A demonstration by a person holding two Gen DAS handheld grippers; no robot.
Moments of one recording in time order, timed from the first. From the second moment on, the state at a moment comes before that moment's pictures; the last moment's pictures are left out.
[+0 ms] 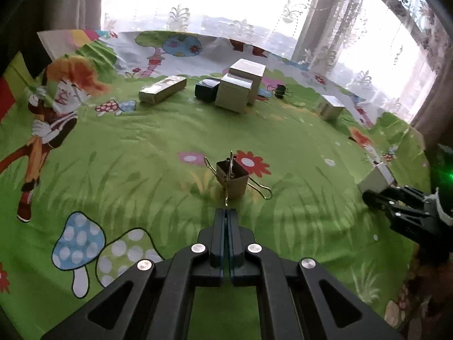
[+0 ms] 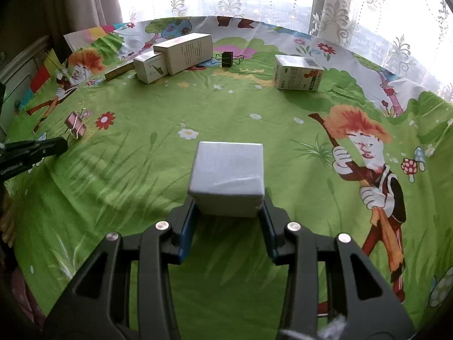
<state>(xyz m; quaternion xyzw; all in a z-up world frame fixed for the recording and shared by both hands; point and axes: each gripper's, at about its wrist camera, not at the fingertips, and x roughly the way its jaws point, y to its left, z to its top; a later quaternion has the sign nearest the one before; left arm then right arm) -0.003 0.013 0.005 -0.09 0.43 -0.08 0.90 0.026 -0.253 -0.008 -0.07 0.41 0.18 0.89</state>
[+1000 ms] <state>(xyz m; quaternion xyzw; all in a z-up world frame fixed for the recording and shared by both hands) 0.015 0.011 0.006 -0.07 0.42 -0.05 0.91 0.027 -0.255 -0.008 -0.07 0.41 0.19 0.89</state>
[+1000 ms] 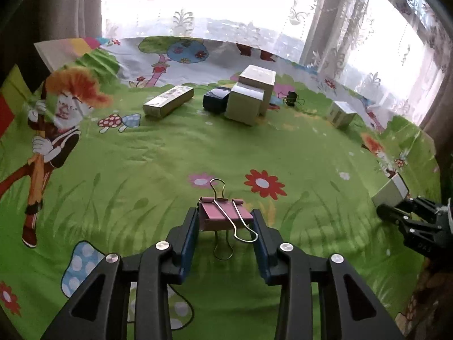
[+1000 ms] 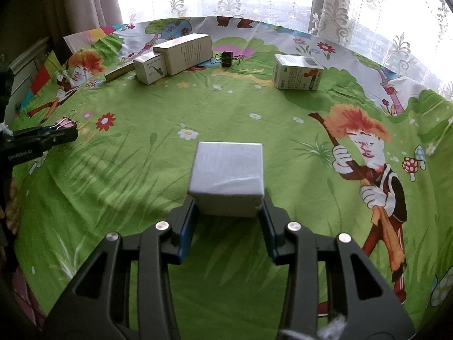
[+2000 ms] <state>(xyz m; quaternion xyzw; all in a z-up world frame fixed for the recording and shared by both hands) -0.139 -0.097 0.189 0.01 0.11 -0.08 0.99 -0.156 -0.277 0.143 -0.01 0.02 0.09 1.00</state>
